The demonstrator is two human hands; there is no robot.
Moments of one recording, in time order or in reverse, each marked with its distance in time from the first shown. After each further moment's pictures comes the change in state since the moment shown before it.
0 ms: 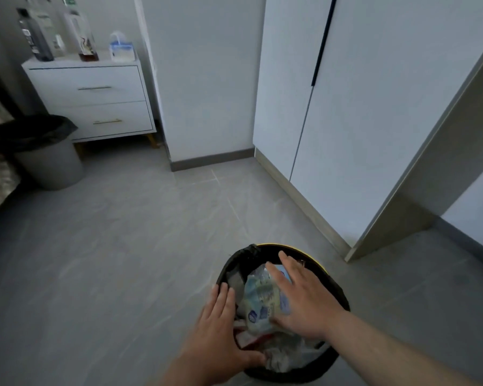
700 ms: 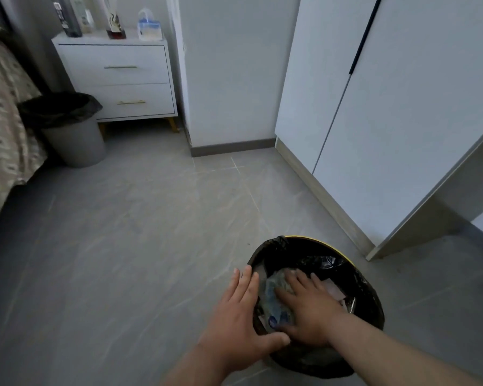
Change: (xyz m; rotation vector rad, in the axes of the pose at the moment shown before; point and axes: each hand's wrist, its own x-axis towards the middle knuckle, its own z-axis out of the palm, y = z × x) left_hand -0.011 -0.019 -0.011 -0.123 0.065 0.084; right_hand 0.024 -0.035 0.031 -0.195 -0.225 0.030
